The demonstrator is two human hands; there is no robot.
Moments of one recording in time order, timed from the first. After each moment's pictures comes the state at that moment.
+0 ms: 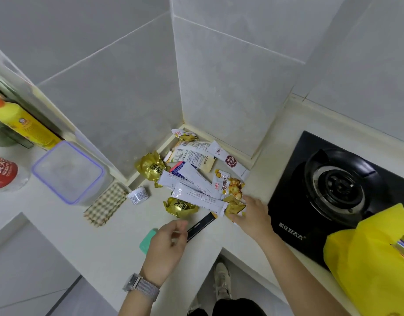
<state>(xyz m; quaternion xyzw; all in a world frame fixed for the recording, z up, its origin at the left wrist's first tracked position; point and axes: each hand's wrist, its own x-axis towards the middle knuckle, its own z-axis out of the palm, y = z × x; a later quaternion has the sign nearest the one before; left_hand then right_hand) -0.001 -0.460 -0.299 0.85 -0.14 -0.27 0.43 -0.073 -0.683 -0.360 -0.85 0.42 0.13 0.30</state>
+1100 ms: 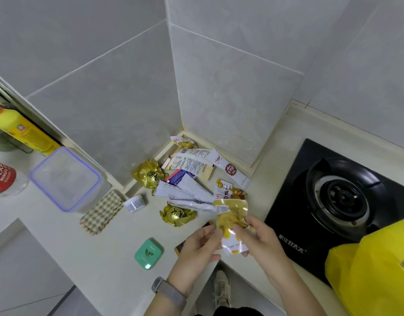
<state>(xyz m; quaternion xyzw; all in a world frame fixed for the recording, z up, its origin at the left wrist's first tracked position) -0.026 -0.523 -0.285 0.66 0.01 -0.48 0.58 -0.106 -0.656 -0.270 -0.63 0.36 0.00 0.69</state>
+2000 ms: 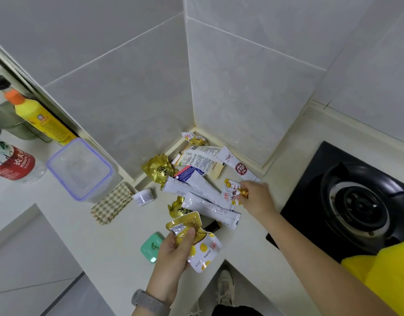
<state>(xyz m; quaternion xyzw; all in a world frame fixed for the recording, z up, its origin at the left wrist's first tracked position) -0.023 -0.487 -0.275 0.65 0.13 -0.37 0.65 -0.012 -0.735 -0.371 -0.91 0.30 0.07 0.29</state>
